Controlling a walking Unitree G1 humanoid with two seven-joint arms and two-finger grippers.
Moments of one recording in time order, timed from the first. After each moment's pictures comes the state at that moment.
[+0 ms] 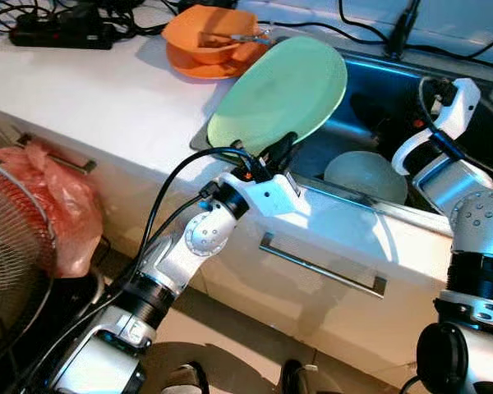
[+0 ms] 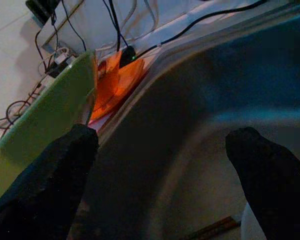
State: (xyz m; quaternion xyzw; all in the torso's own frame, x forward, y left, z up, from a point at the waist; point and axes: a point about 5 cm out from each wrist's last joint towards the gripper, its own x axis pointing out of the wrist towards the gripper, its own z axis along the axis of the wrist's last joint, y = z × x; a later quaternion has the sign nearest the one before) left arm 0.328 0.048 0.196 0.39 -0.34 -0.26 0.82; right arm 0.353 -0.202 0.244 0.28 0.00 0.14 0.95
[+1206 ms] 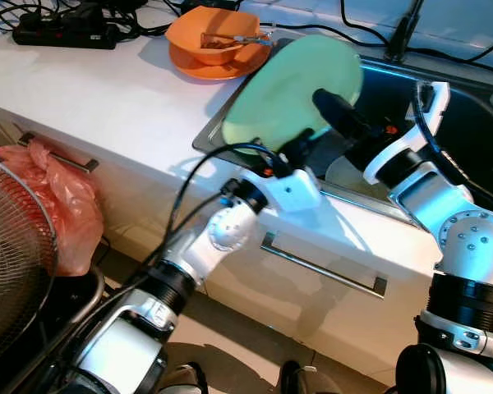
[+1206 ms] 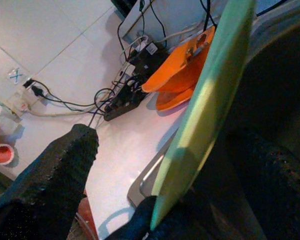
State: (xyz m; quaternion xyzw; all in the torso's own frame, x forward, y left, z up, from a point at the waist) left arm 0.334 0.016 0.194 0.37 -0.34 -0.27 0.82; right arm 0.326 -0.154 0.249 0.34 0.00 0.27 0.90
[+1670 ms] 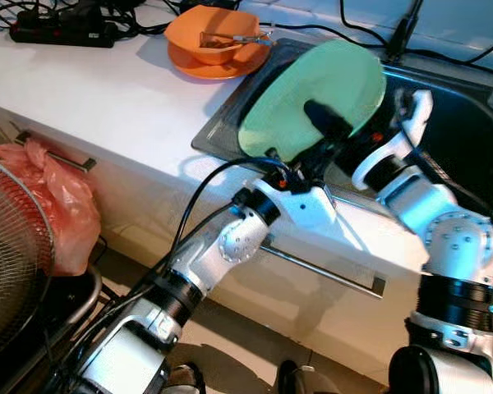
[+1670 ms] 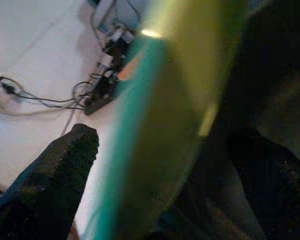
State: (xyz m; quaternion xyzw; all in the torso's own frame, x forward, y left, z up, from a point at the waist) left arm 0.319 0.005 0.191 0.38 -0.37 -0.27 0.80; right arm 0.334 -0.147 0.232 0.36 0.04 0.23 0.91
